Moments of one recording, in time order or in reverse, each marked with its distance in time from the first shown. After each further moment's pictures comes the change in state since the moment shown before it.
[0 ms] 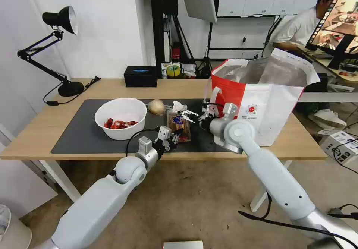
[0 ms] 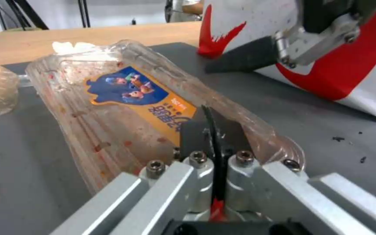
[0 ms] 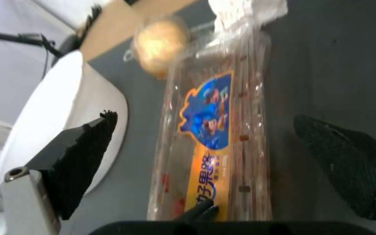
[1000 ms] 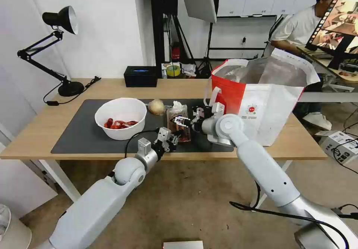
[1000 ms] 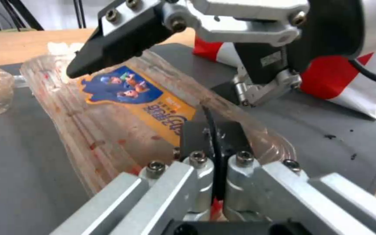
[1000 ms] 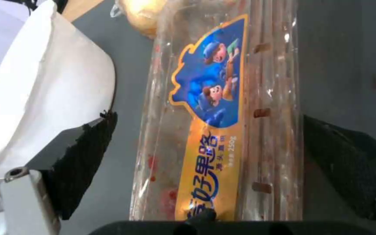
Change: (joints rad) left arm -0.001 0.015 0.009 -0.004 -0.014 -0.012 0.009; right arm 0.044 0.060 -0.021 -0.129 -0.006 -0.109 -0.045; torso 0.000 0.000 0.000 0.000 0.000
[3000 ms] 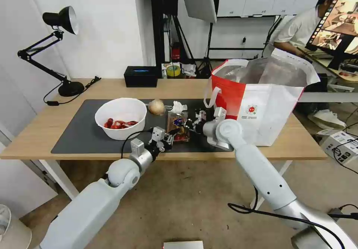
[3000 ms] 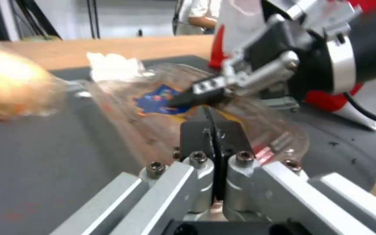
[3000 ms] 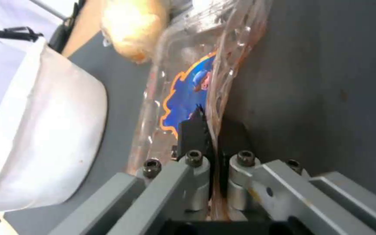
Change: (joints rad) left arm 0.073 0.062 -0.086 -0.069 -0.046 -0.031 0.006; right arm -0.055 0.017 0.047 -0.027 -0.044 0.090 -0.068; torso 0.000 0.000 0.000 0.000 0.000
